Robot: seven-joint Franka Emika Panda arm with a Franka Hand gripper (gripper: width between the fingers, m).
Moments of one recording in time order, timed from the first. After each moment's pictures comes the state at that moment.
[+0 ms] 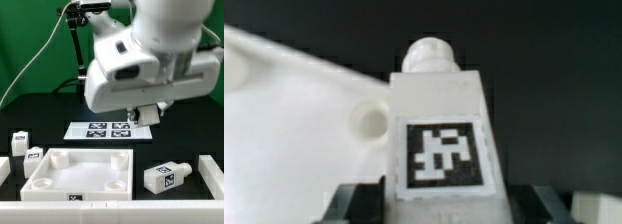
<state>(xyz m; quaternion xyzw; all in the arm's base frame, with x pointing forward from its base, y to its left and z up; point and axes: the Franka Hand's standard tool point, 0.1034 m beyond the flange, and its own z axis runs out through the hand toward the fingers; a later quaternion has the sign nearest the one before) 0.577 0.061 0.128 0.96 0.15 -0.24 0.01</state>
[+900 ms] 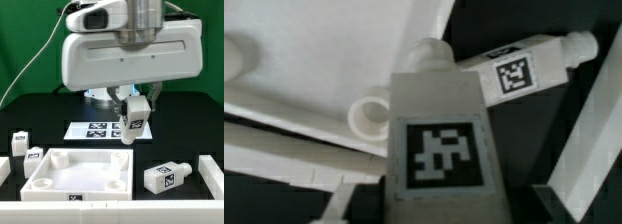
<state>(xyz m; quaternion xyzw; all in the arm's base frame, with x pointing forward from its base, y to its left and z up) 0.630 0.033 0.141 0.99 0.15 0.07 -0.02</state>
